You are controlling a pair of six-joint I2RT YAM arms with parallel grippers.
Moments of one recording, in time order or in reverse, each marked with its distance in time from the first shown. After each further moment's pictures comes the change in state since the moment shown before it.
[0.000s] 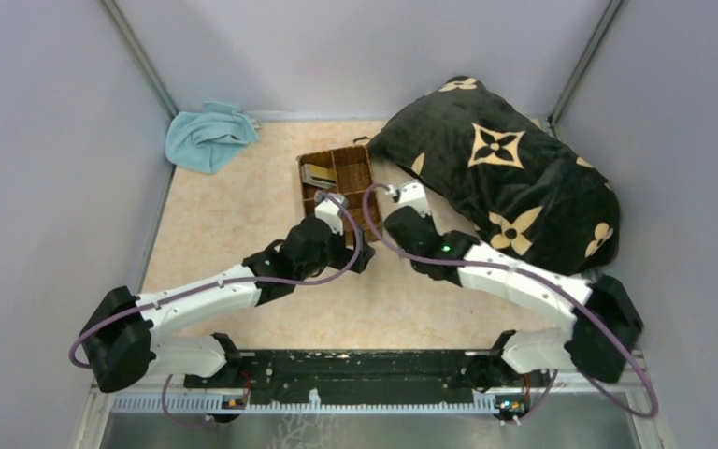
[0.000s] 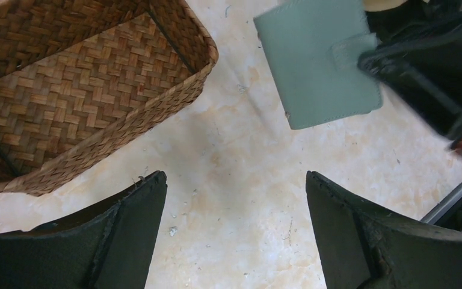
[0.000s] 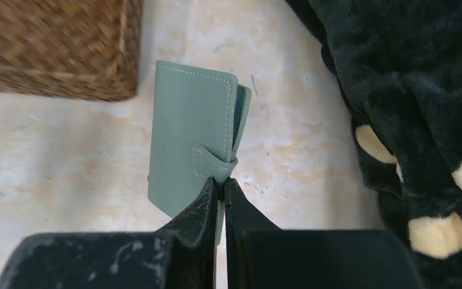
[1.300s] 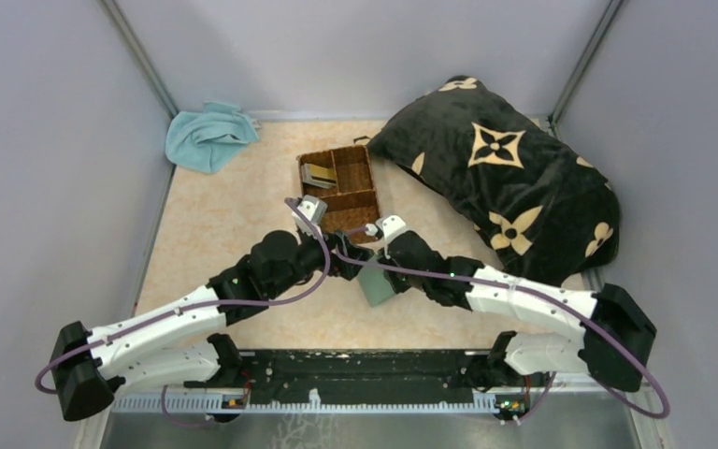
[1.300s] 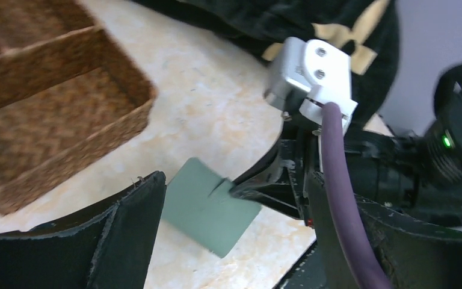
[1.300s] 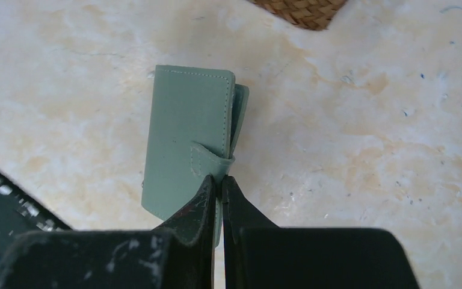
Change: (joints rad) left arm -0.053 -0.304 -0.051 -0.036 -0.049 -0.058; right arm 0.160 0.010 -0.161 0.158 -0.305 0.005
